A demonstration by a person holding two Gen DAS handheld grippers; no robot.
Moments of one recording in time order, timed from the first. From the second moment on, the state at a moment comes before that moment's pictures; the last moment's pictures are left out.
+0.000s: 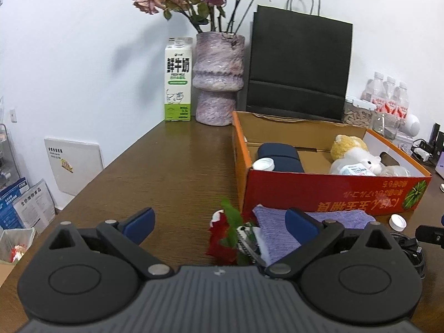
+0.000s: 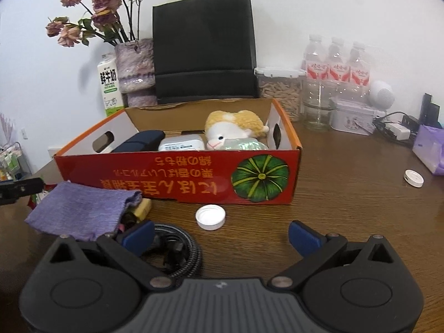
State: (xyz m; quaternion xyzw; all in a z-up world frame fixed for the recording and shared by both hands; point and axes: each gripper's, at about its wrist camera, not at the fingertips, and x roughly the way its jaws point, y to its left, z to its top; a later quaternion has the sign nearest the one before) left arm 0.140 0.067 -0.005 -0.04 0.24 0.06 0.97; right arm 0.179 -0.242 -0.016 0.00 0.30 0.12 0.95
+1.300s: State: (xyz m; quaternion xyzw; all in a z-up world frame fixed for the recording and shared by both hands) left arm 0.153 0.090 -0.022 -0.10 0.29 0.02 0.95; right arm 0.210 -0.227 -0.031 -0.02 0.32 0.14 0.94
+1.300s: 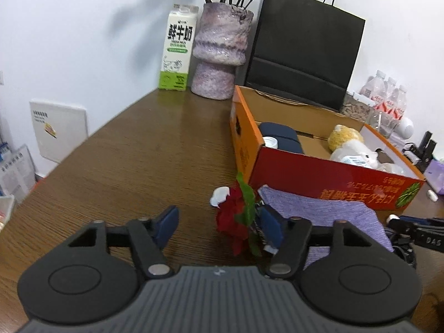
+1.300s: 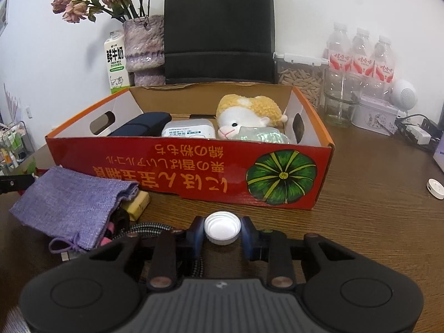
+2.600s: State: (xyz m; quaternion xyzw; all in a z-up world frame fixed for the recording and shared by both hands) left arm 0.143 0.057 0.030 -0.03 0.17 0.01 0.98; right arm 0.192 -0.223 0.014 -0.03 0.22 0.16 0.96
